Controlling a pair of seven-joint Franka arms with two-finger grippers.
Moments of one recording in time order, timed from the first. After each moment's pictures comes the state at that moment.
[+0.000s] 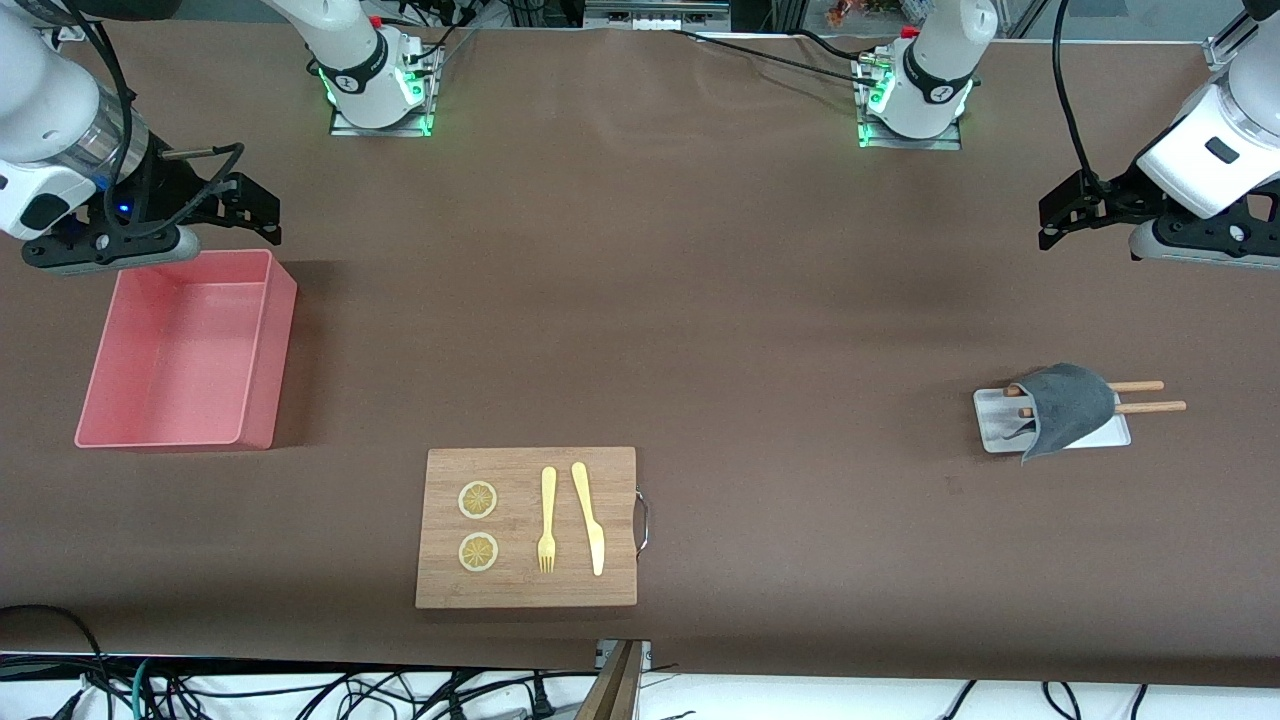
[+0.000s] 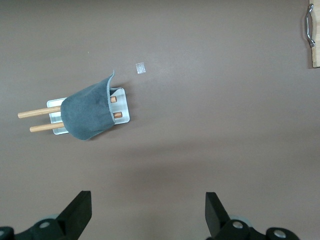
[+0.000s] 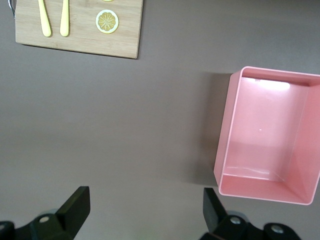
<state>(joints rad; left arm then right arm) -0.04 -0.01 -0.07 -1.60 0.01 1.58 -0.01 0.19 0.00 -0.02 -1.65 0.02 1.61 0.02</state>
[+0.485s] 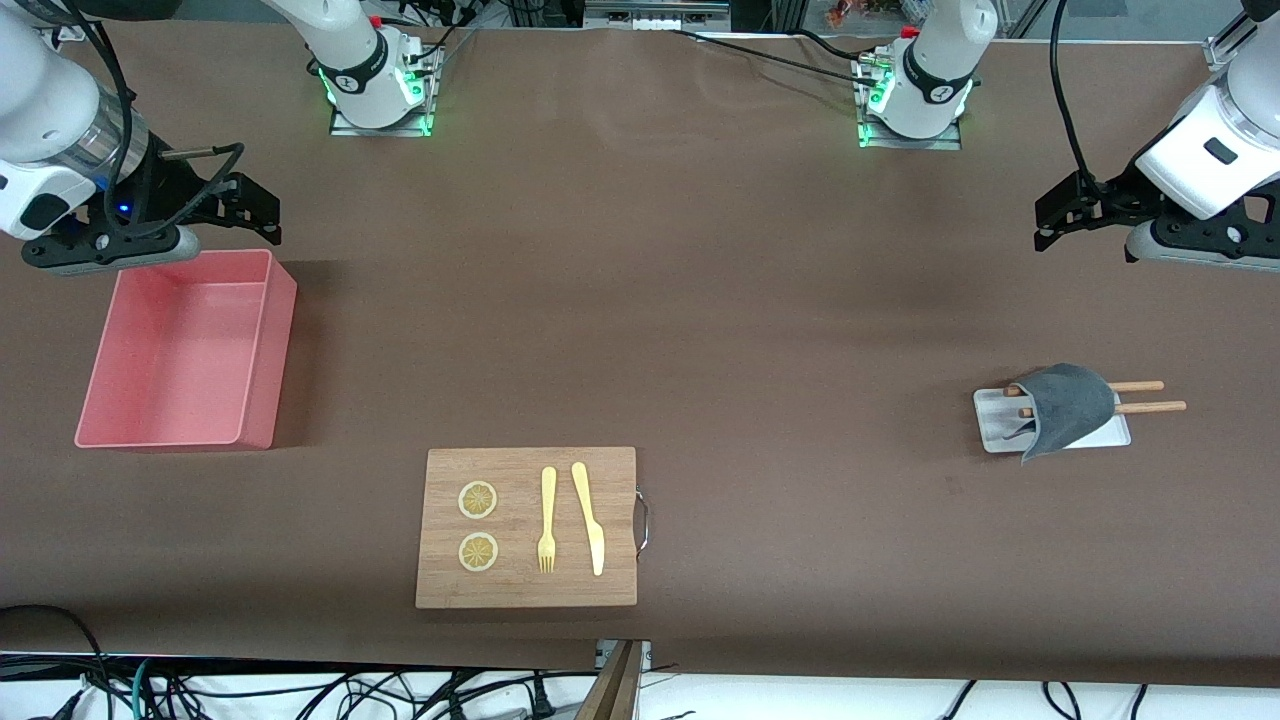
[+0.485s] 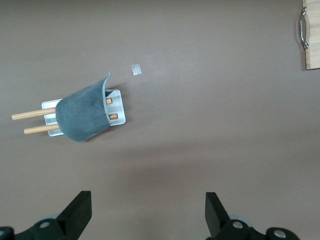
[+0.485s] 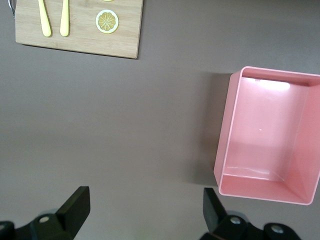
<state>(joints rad) -0.03 -0.01 -0.07 -1.60 -0.01 1.58 -0.01 0.19 0.00 -0.02 -1.65 0.02 1.61 0.02</state>
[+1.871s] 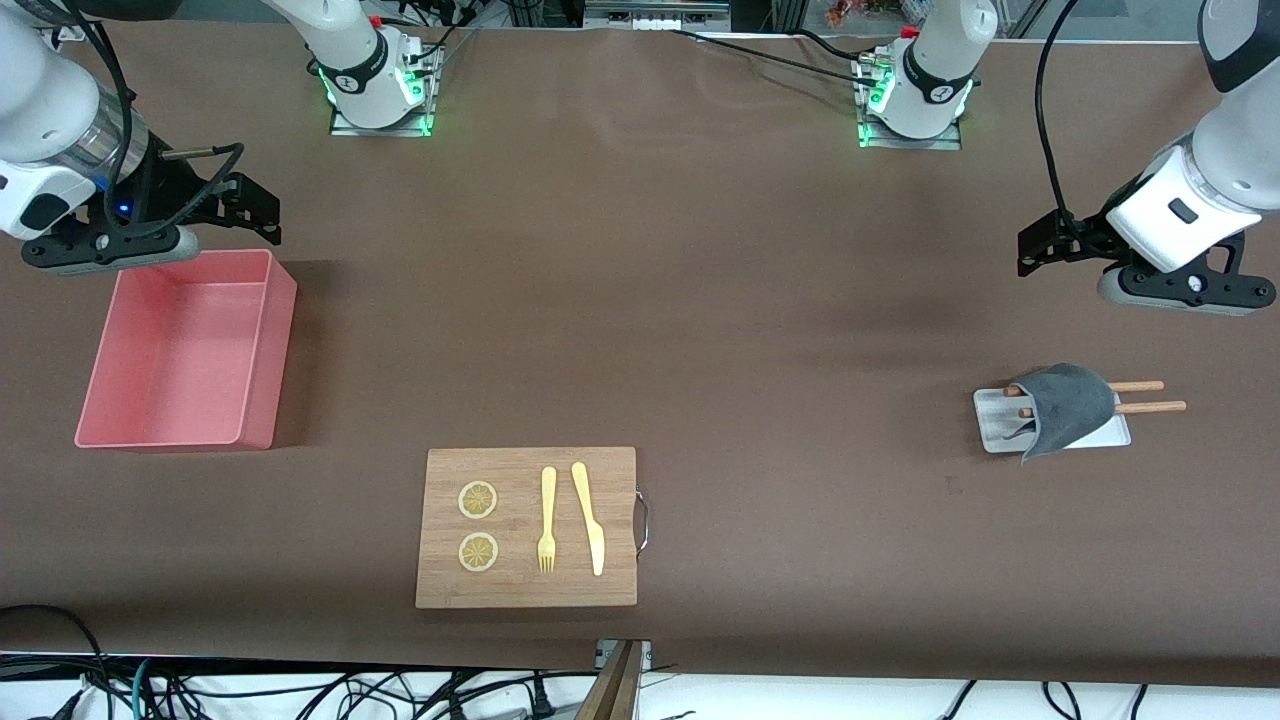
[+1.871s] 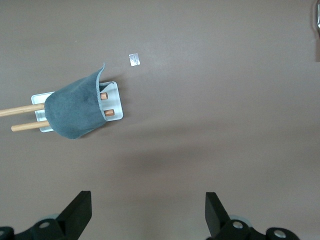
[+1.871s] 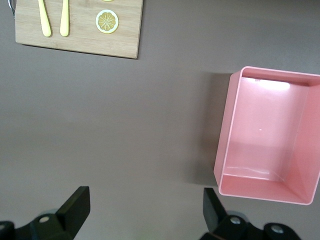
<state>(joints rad) -0.03 0.07 -0.06 -1.60 -0.01 1.59 -0.01 0.19 0.00 -0.02 -1.65 0.02 1.61 0.02</state>
